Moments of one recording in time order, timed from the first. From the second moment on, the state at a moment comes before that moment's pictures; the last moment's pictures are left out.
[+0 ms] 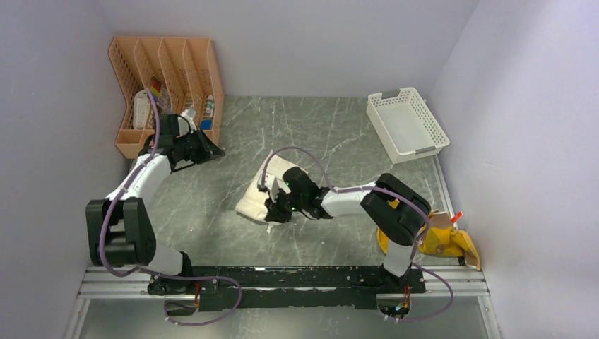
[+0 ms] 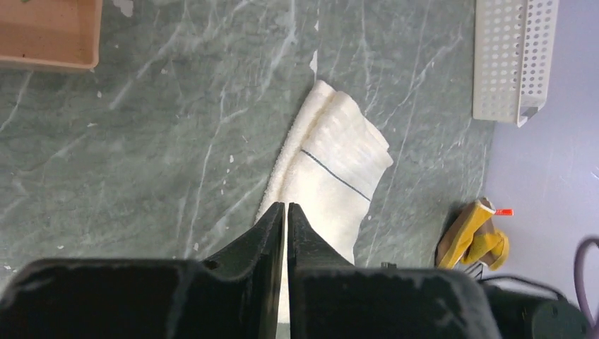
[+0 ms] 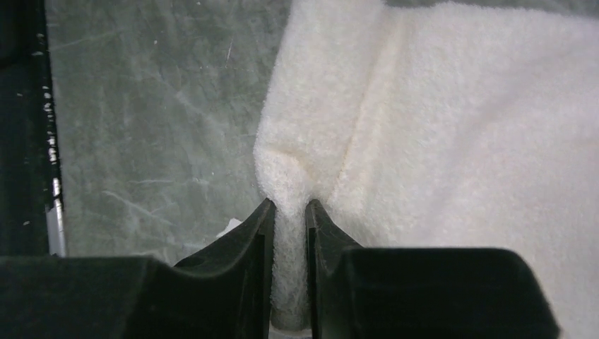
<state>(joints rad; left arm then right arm) 0.02 1.47 0.97 -0.28 0.54 -0.48 0.92 1.80 0.82 0.31 -0.45 -0.16</state>
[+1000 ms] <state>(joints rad) -0.19 1.31 0.60 0.03 0.71 -0.60 0.52 2.00 0.77 0.68 -1.00 0.81</state>
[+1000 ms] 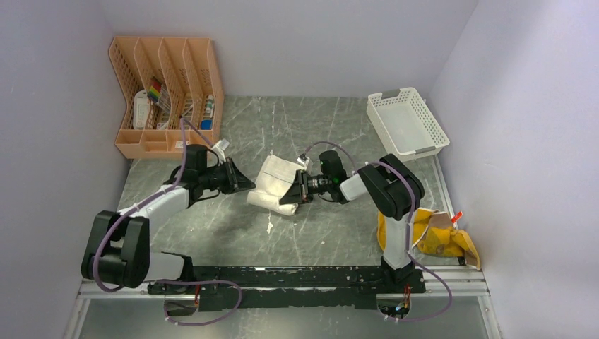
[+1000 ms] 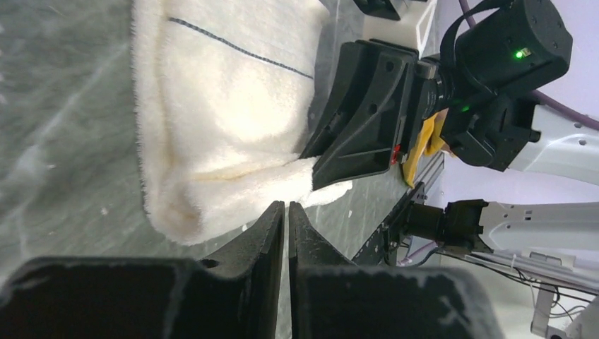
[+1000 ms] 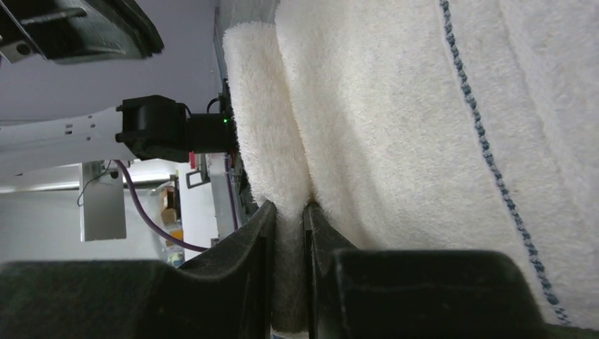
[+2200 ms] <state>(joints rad) -0.31 1.70 0.42 0.69 0.71 -0.93 0.53 2.05 0.85 0.53 -1.02 0.76</state>
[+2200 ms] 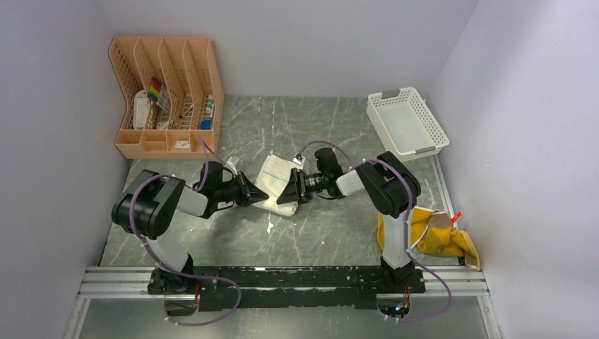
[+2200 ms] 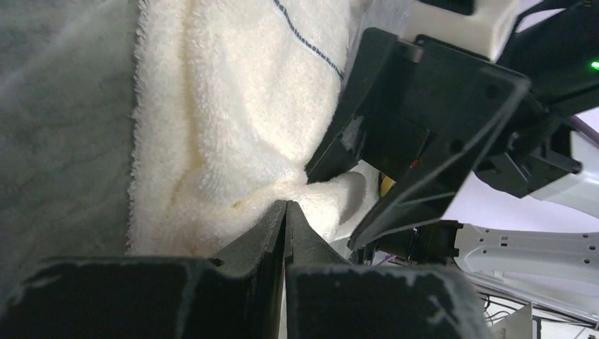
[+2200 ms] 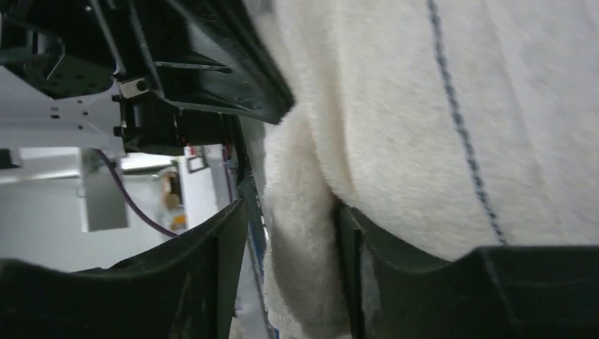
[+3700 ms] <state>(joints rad) -0.32 1.81 0.71 0.33 0.72 -0.73 1.00 1.70 0.83 0.13 0.00 -0.47</state>
